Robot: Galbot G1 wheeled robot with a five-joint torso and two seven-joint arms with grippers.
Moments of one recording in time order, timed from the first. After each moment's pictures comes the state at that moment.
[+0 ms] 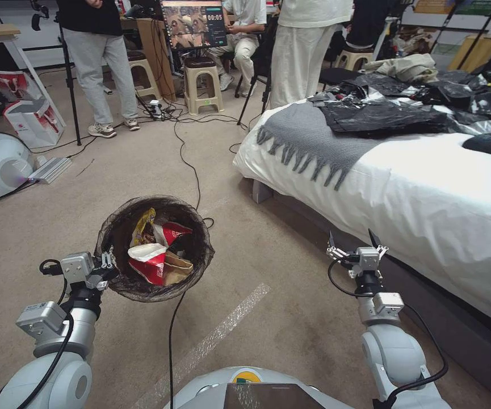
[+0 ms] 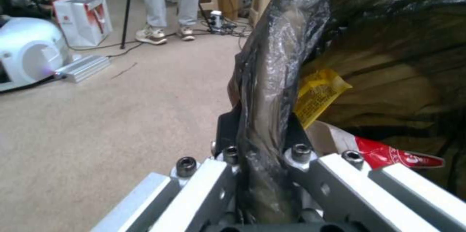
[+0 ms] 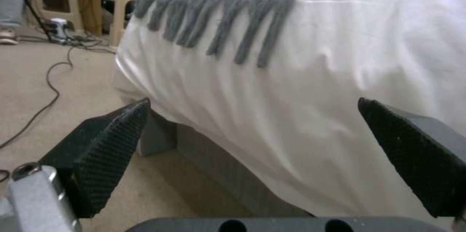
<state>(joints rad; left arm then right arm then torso) 1.78 -1.50 -0.87 -2.47 -0.36 0.32 -0.03 -1.58 1.39 0.68 2.06 0.04 0.10 0.04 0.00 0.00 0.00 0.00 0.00</state>
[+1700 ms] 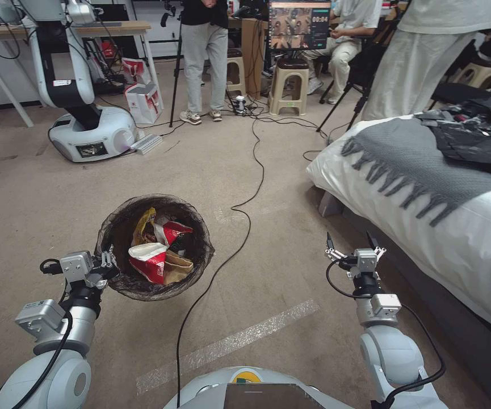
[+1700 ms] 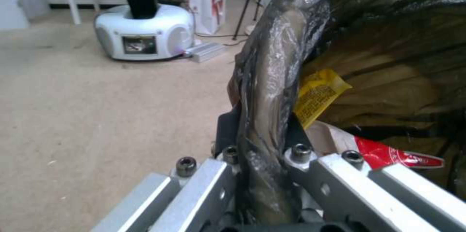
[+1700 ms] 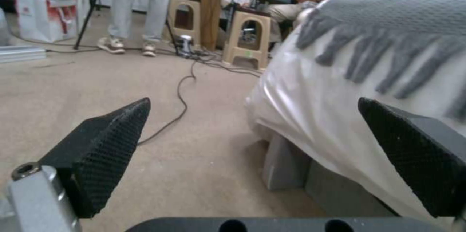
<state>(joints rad) 1.76 -1.49 -0.88 -2.46 -0.38 0.33 -0.04 -1.58 1.40 0.68 2.05 0.04 0.11 0.04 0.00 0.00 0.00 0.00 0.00</state>
